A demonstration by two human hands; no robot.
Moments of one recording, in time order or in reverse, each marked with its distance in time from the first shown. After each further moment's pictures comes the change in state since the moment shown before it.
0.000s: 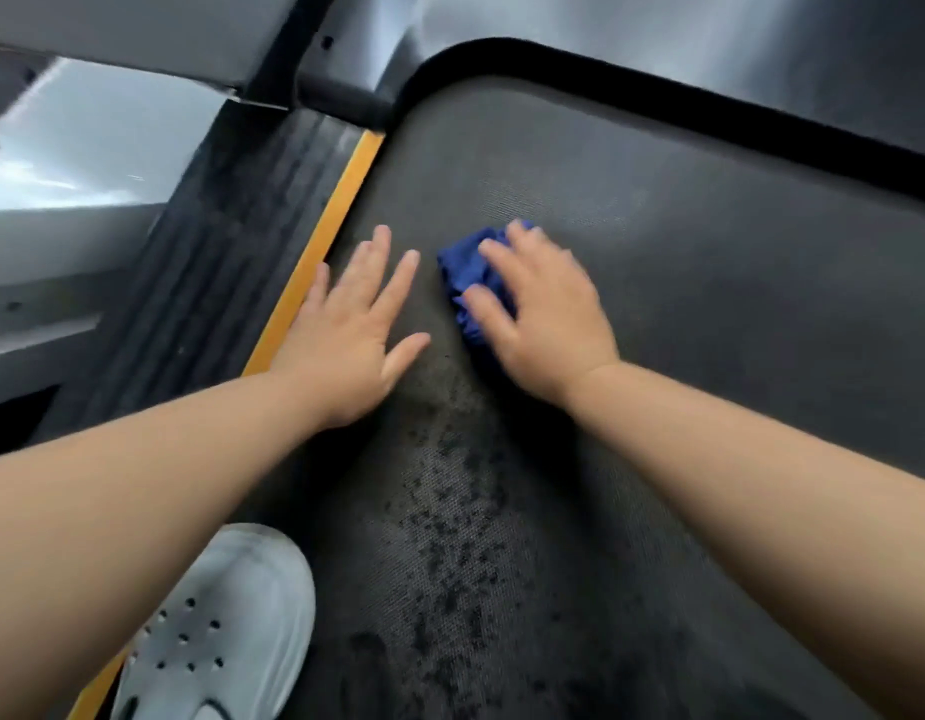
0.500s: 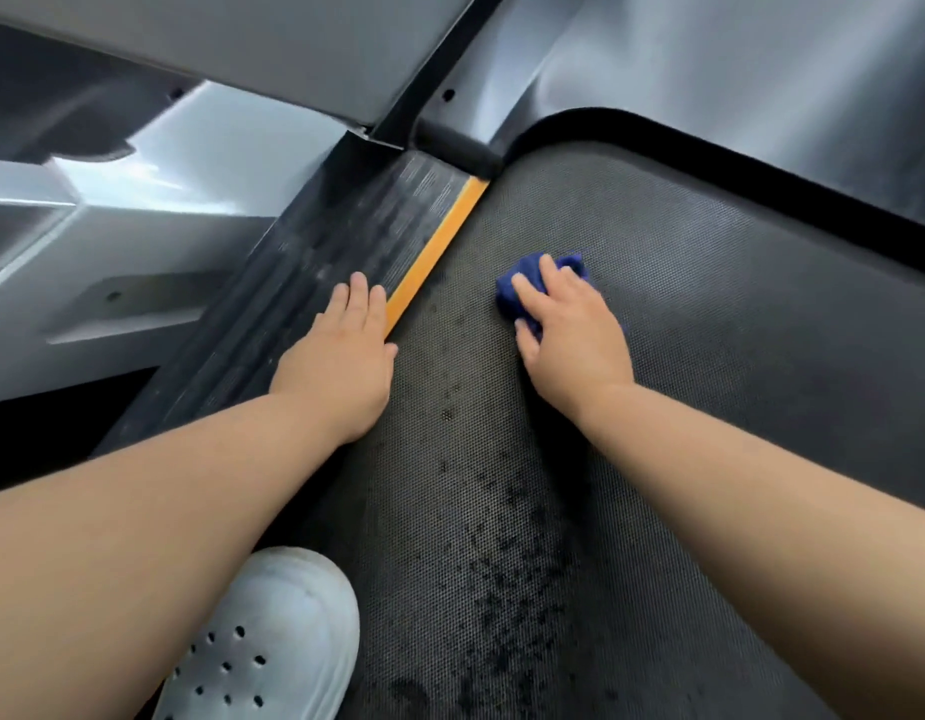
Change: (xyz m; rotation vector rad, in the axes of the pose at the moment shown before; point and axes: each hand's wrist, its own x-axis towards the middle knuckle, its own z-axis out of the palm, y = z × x) left_hand -0.022 -0.061 0.000 -0.051 -0.075 -0.293; right_hand 0.047 -0.032 0.028 -0.186 -0.051 -0.130
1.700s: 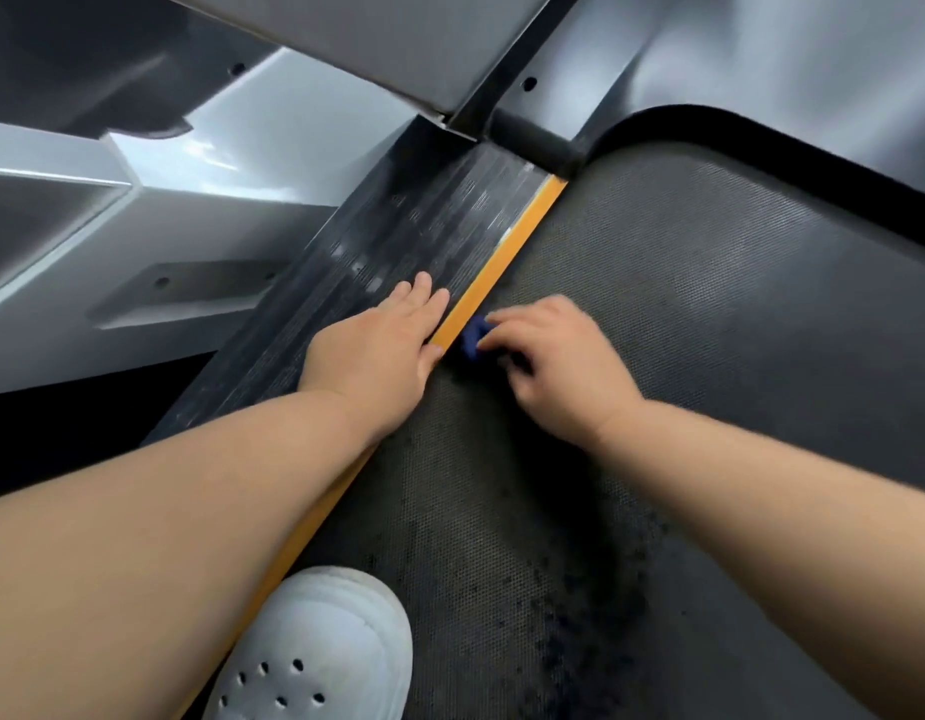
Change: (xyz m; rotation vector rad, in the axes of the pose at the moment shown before) left_hand 0.005 -0.023 -0.011 -0.093 0.083 0.045; right_hand 0.016 -0.049 0.021 0.284 -0.056 -0.309
